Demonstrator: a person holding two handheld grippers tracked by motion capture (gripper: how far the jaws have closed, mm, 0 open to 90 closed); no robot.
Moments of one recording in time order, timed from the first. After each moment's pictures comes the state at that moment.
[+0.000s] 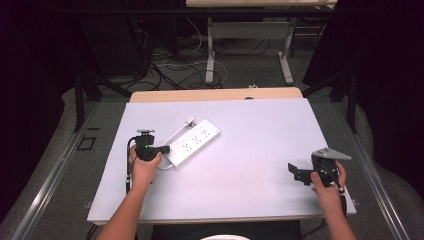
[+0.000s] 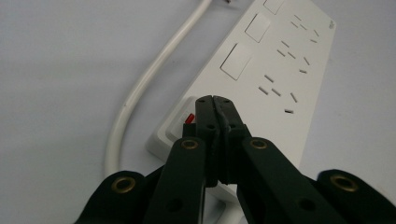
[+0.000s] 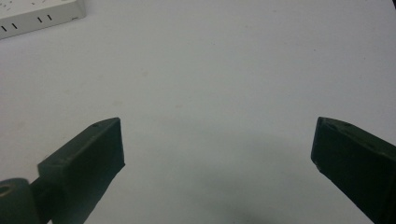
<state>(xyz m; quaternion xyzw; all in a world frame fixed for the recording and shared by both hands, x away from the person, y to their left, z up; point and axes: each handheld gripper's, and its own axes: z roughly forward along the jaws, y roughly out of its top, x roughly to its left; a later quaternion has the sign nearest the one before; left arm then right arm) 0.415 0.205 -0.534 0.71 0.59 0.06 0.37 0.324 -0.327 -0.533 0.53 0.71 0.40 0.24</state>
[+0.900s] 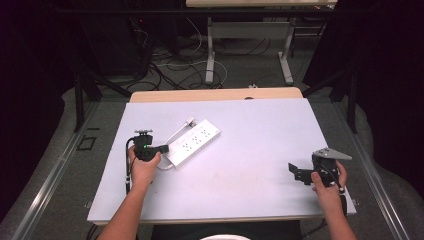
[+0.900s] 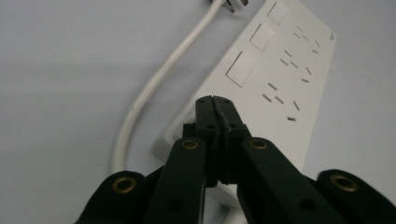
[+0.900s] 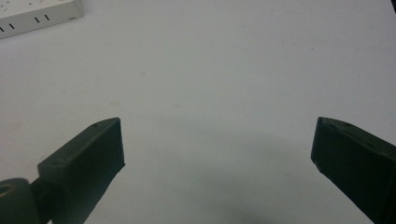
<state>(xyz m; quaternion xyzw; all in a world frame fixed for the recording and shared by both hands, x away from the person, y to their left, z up) 0.415 0.213 -0.536 0.69 0.61 0.06 0.39 0.324 -0.329 -0.534 0.53 0.71 0.40 0.24</state>
